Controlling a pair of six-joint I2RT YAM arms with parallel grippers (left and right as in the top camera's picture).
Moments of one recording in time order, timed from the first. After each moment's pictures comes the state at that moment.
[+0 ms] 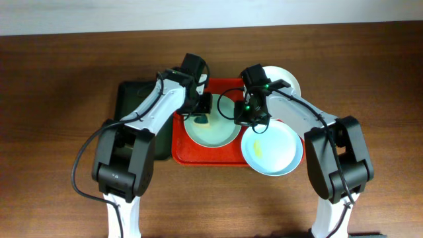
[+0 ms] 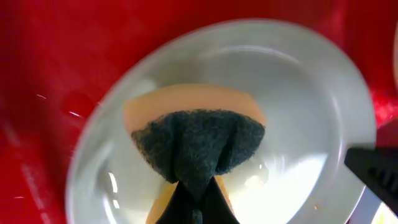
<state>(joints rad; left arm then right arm) -0.39 2.14 1.65 -0.83 0.19 -0.28 0.34 2.04 1.39 -0.70 -0.22 0.42</state>
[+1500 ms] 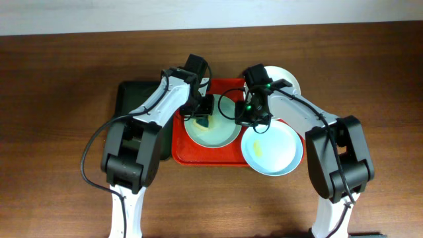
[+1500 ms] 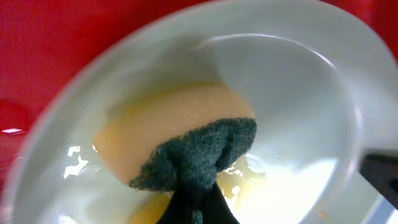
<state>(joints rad) -0.40 2.25 1.71 -0.89 0.27 -0.26 0.33 2.04 1.39 -0.70 -0.26 0.41</state>
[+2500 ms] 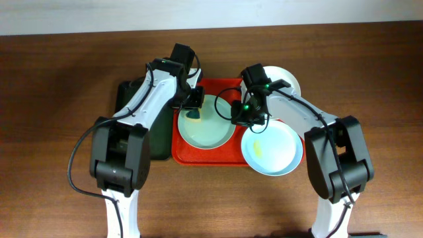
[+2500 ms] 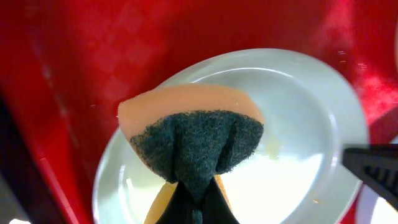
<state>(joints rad) -0.33 2.18 1.76 -0.97 0.21 -0.15 0.34 2.04 1.39 -0.68 -0.34 0.41</state>
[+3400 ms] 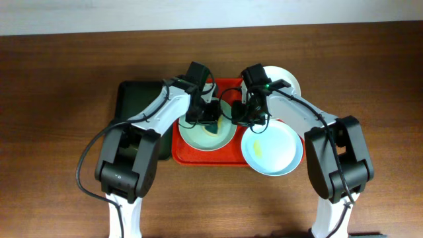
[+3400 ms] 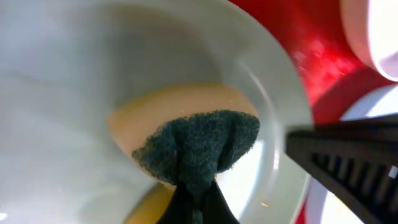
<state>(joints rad) -0.43 2.15 1.55 -0.75 0.39 -0.27 0.34 2.04 1.39 -0.68 -0.33 0.40</state>
